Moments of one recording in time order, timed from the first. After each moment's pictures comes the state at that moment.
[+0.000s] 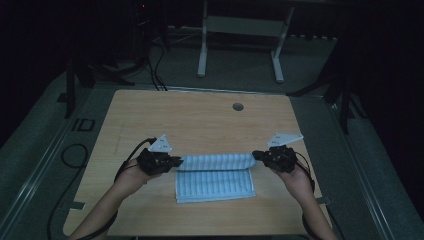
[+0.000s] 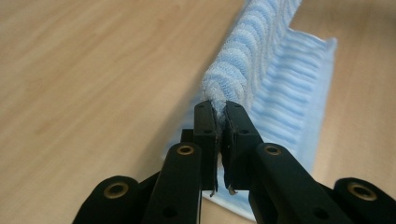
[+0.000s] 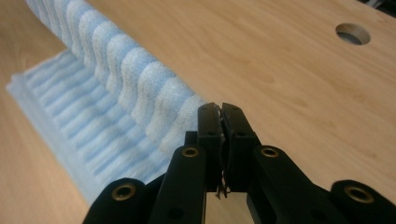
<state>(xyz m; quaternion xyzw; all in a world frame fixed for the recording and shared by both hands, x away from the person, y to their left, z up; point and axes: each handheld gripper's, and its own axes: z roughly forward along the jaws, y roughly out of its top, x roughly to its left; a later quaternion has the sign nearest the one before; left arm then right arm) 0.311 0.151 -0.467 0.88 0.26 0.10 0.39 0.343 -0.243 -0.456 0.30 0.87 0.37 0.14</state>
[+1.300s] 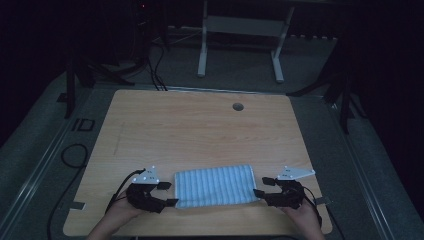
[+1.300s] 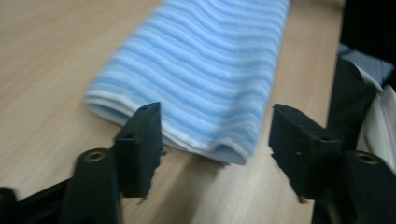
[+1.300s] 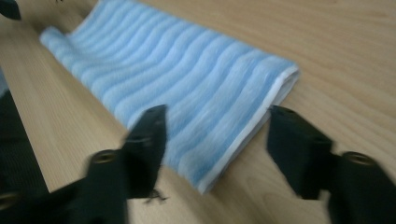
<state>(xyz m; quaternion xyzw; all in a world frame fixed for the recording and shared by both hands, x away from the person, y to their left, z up) 0.253 0.177 -0.516 0.86 0.29 0.02 0.42 0.277 -0.273 -0.508 0.34 0.84 0.42 0.07</state>
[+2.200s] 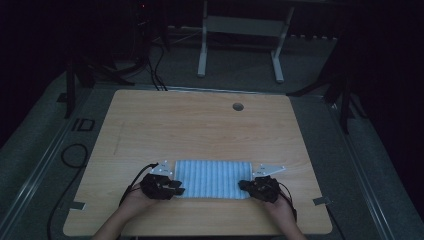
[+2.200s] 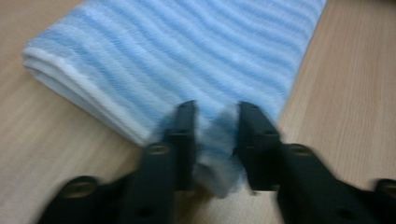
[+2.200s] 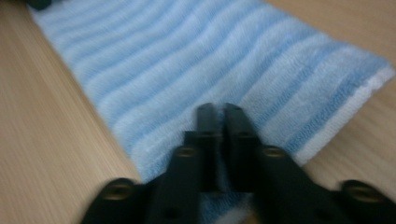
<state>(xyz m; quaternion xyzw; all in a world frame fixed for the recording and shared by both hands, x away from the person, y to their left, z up) 0.290 0.153 -0.544 0.87 0.29 0.01 0.39 0.300 -0.220 -0.545 0.33 0.85 0.39 0.07</state>
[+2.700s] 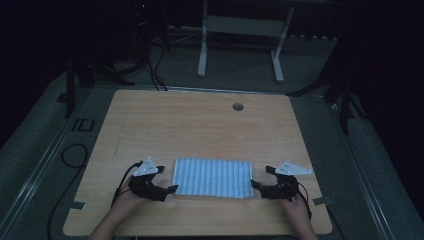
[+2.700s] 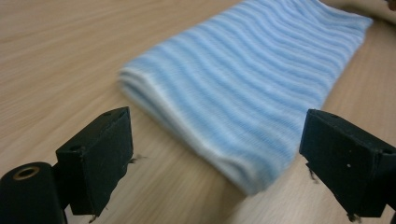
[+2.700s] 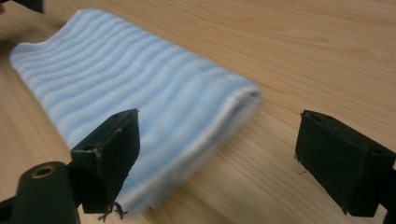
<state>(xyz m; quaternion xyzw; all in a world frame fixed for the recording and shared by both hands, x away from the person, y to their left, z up) 0.281 0.188 -0.541 0.81 0.35 0.10 0.46 0.300 -0.272 -0.535 0.37 0.80 0.46 0.14</state>
